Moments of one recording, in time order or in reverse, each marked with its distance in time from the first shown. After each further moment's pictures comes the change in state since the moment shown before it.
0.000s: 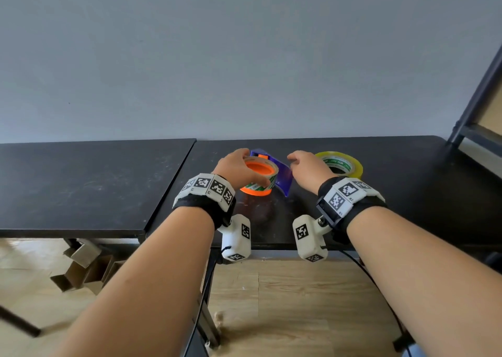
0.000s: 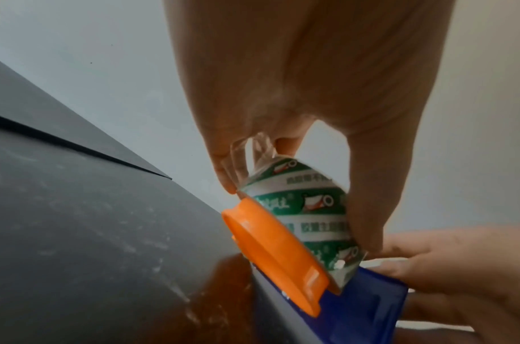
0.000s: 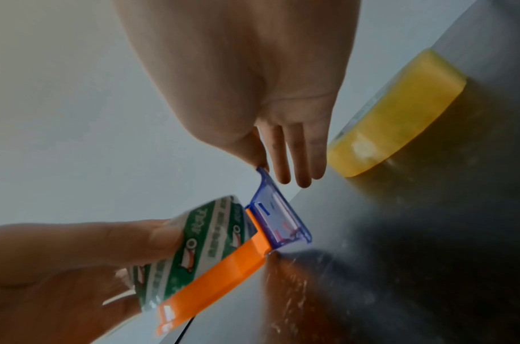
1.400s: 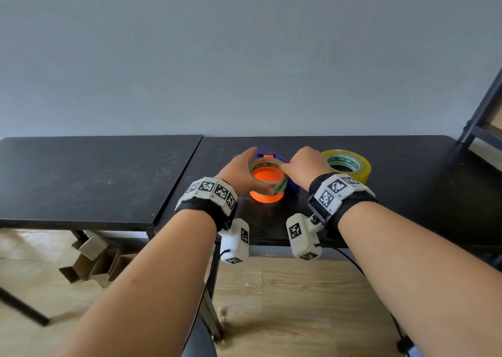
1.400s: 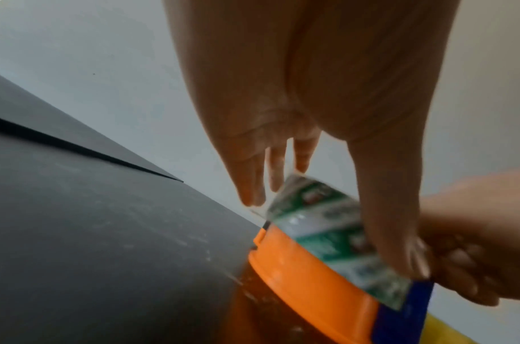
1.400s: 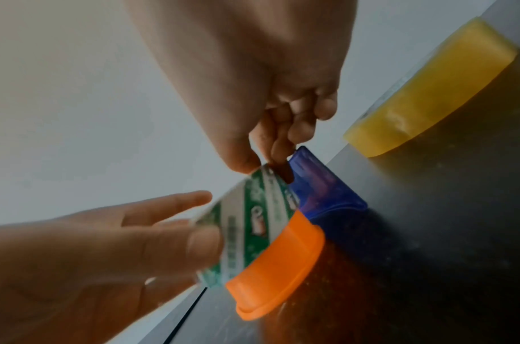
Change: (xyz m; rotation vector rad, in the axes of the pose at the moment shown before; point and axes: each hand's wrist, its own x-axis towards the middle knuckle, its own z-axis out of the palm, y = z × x) left_hand -0.017 -0.013 0.000 -0.087 -0.106 0.032; right_hand 0.003 -0.020 0.015 -0.162 0.093 0.013
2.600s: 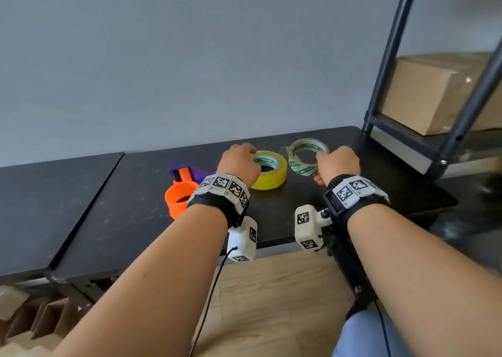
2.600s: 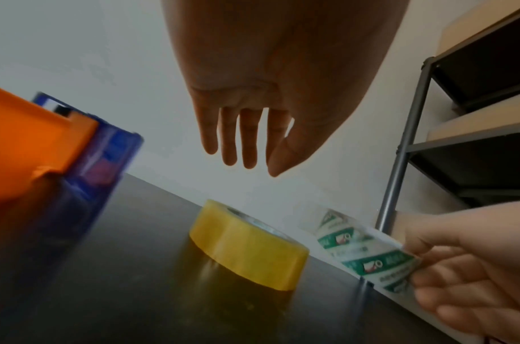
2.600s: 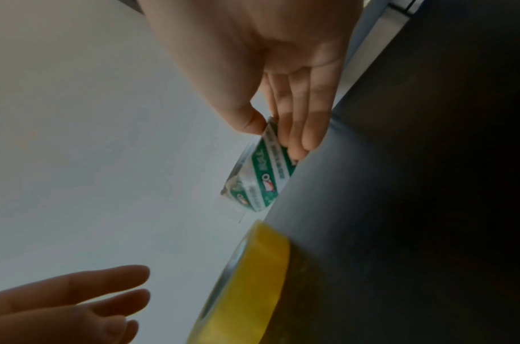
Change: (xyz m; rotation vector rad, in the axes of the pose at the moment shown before) left_hand 0.047 0.122 0.114 0.231 0.168 0.193; right_hand -0.019 0.179 -0.088 0.468 0.491 0.628
